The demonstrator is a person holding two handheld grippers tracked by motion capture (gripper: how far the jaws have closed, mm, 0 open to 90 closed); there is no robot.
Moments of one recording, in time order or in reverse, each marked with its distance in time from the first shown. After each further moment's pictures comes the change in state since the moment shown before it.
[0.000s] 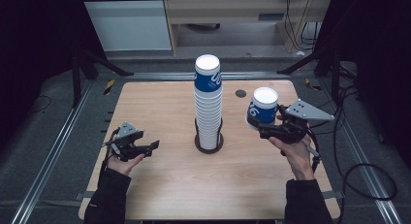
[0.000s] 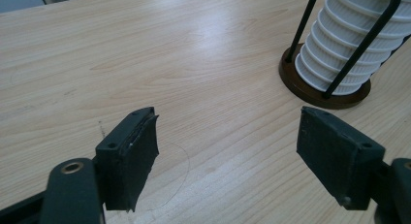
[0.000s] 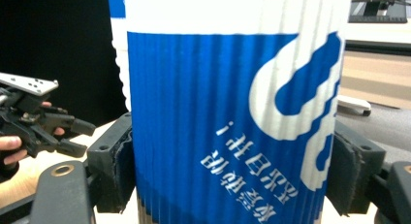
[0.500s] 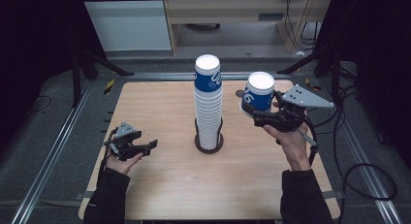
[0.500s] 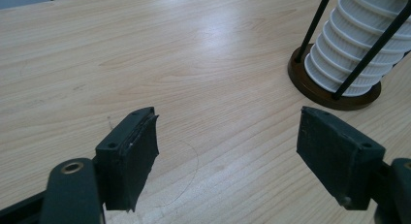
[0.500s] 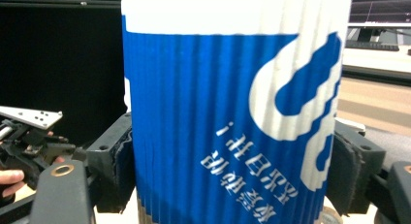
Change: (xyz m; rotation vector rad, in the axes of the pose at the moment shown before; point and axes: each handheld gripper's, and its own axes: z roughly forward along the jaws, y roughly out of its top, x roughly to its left) left arm 0.006 -0.002 0.000 0.002 0.015 -0.017; right arm 0.012 0.040 0.011 -0.053 -0.008 -0.039
